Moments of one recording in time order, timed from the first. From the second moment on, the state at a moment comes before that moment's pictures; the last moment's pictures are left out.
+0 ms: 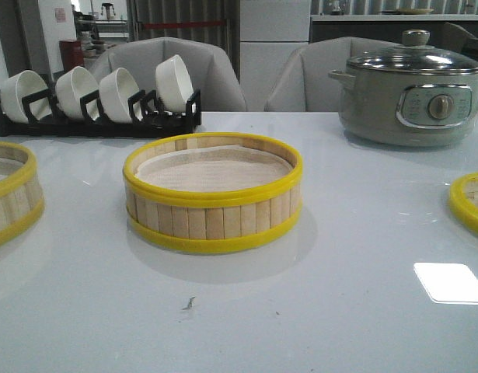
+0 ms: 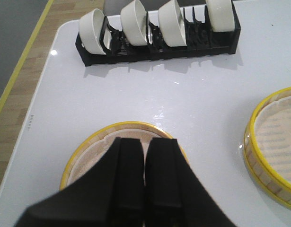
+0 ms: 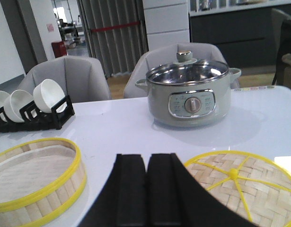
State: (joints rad) left arm -0.21 1.11 -1.22 0.24 0.77 -0.15; right arm 0.02 0.09 -0.29 0.10 0.31 0.11
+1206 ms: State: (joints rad) left arm -0.26 1.11 -1.22 0.08 0.84 -0.04; right arm 0.02 0.93 -0.84 0.11 0.53 0.11
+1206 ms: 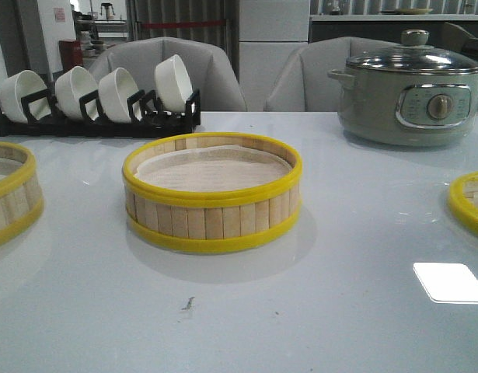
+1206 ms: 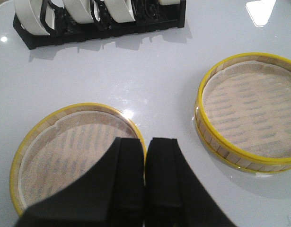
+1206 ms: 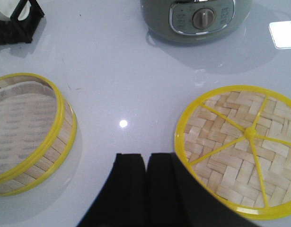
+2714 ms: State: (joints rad) left arm -0.25 1.71 -1.36 0.16 0.80 -0.07; right arm 0.02 0.96 -0.84 0.11 0.49 0.11
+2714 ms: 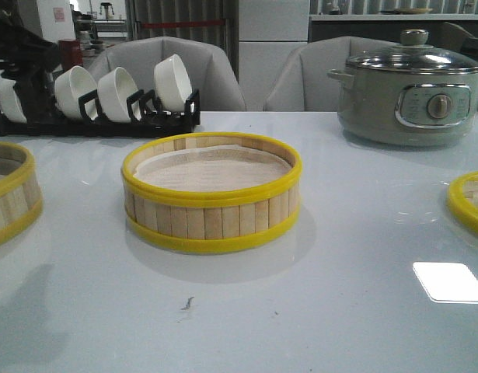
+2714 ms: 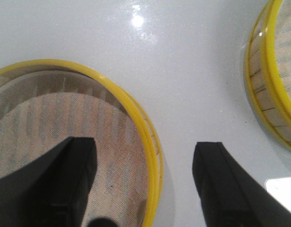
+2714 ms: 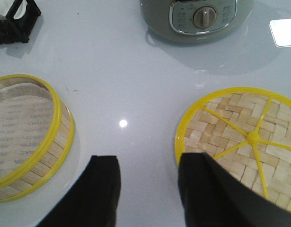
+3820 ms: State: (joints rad) left arm -0.19 1.93 -1.38 0.05 0.84 -0.07; right arm 0.02 0.96 -0.84 0.11 0.50 0.11
